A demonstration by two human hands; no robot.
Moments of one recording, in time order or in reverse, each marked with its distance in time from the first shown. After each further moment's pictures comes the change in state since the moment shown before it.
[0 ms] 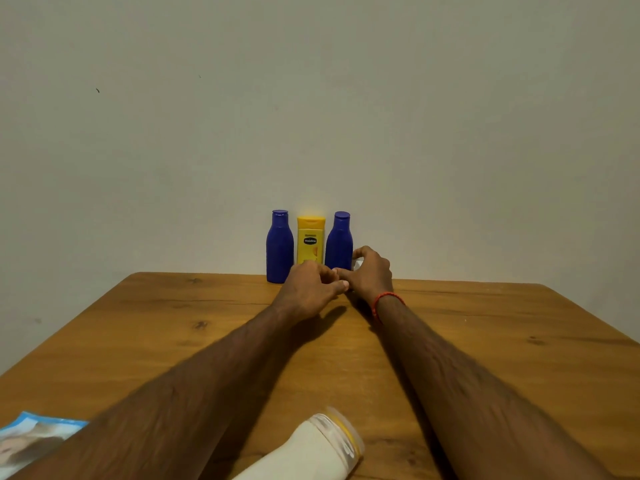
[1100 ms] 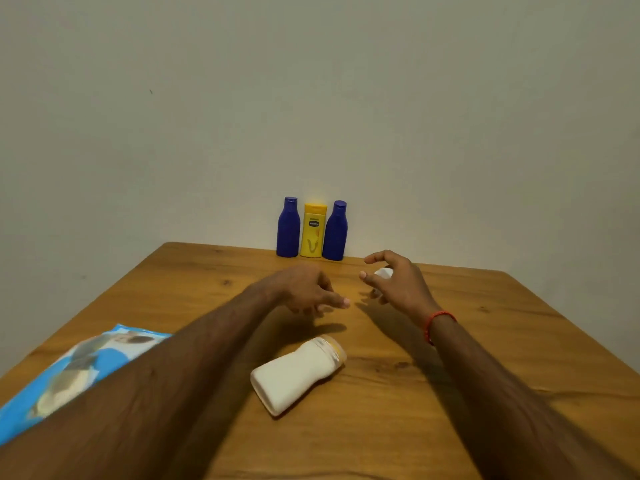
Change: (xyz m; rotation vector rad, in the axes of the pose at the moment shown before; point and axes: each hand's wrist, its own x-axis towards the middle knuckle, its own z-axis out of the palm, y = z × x) left_hand -0.105 0.059 -0.052 0.260 -0.492 -0.081; right_hand -0.140 -0.026 -0.116 0.005 -0.154 -0.120
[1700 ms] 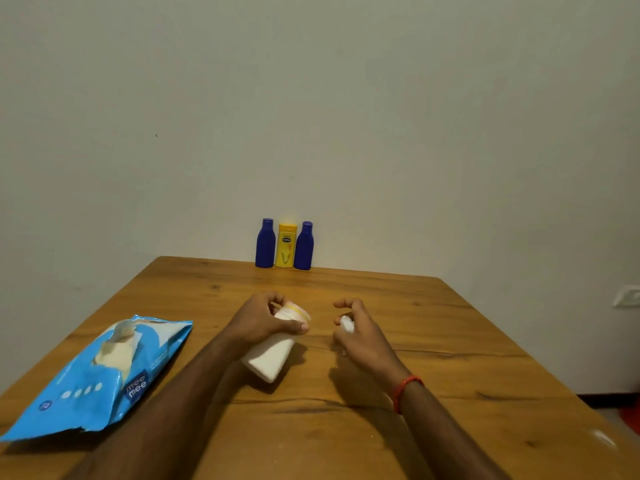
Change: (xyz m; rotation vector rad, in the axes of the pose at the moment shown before) left_hand -0.122 0.016 0.053 -0.572 0.330 -0.070; right_hand -0.180 -0.063 -0.032 0.119 -0.131 0.129
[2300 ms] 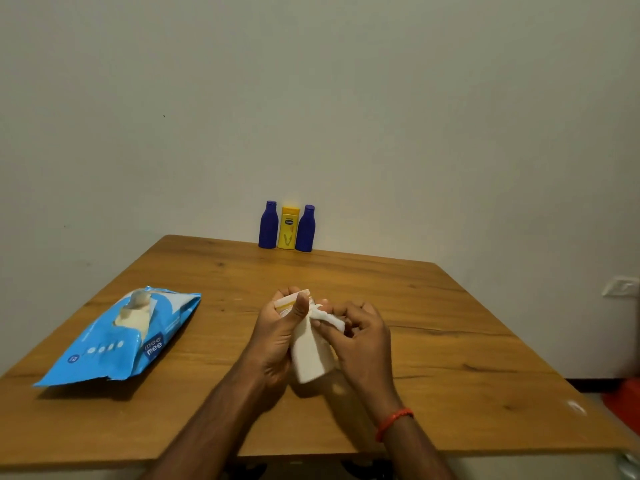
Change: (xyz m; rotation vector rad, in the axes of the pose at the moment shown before) left_hand -0.100 0.018 0.066 -1.069 0.029 0.030; right_hand -0.072 -0.006 0.031 0.140 0.344 -0.258
